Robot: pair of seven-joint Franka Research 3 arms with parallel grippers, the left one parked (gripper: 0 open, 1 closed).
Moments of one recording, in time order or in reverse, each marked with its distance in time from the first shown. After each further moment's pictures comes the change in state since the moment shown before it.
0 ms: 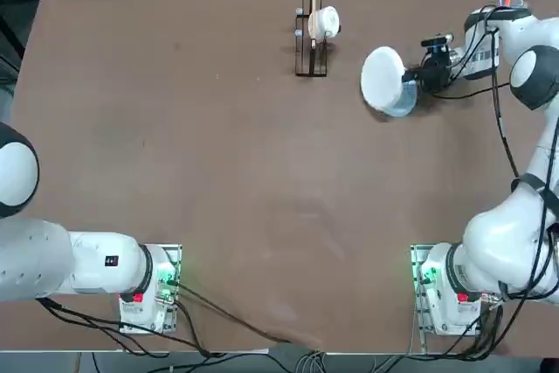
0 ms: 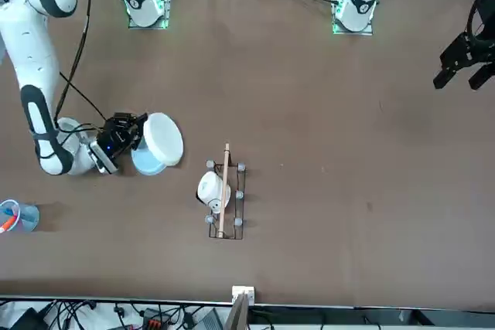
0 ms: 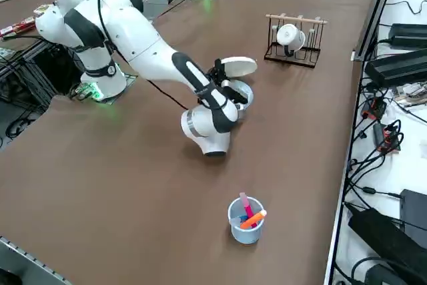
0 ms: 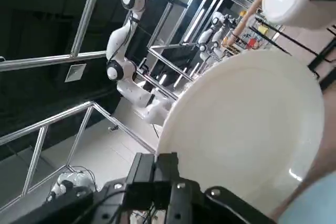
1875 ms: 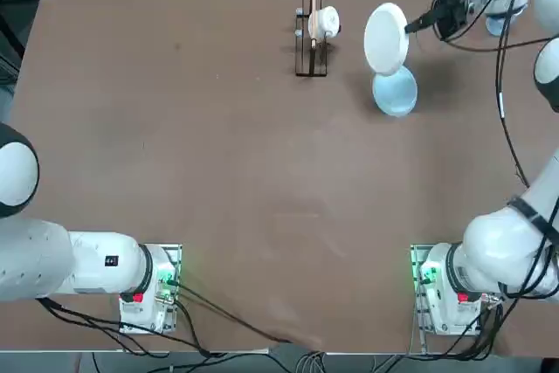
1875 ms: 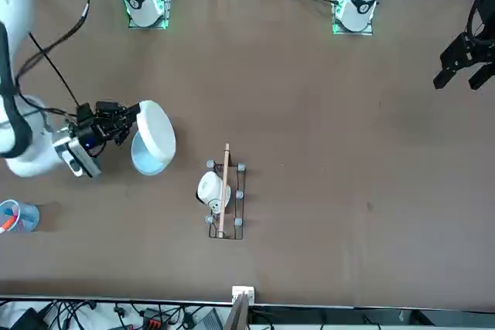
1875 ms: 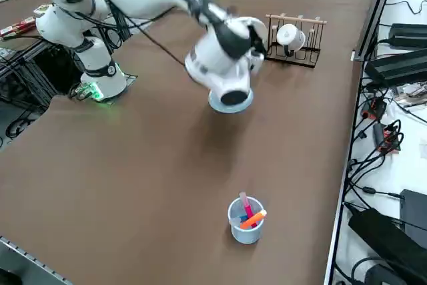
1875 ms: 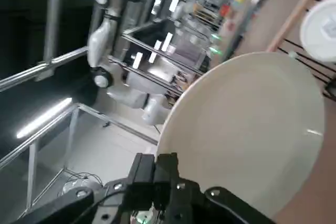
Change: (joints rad) arm 0.048 -0.303 0.041 -0.038 0.073 0.014 0.360
